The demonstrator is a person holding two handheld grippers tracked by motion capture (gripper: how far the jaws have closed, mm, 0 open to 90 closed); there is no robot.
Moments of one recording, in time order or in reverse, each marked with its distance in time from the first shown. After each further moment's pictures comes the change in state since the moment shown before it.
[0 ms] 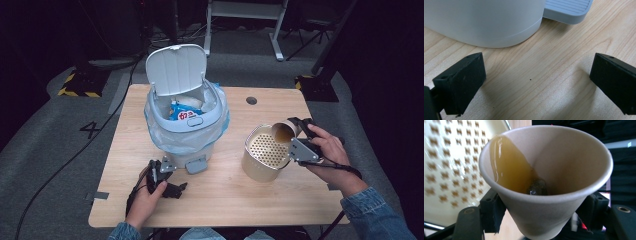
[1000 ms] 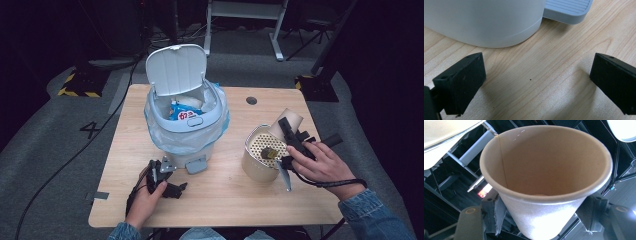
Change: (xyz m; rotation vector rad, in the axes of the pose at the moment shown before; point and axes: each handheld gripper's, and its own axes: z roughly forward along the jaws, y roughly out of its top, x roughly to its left) left arm 0.000 0.000 0.000 -0.001 0.000 -0.002; right arm 0.032 0.035 -0.002 0.271 -0.418 -0.892
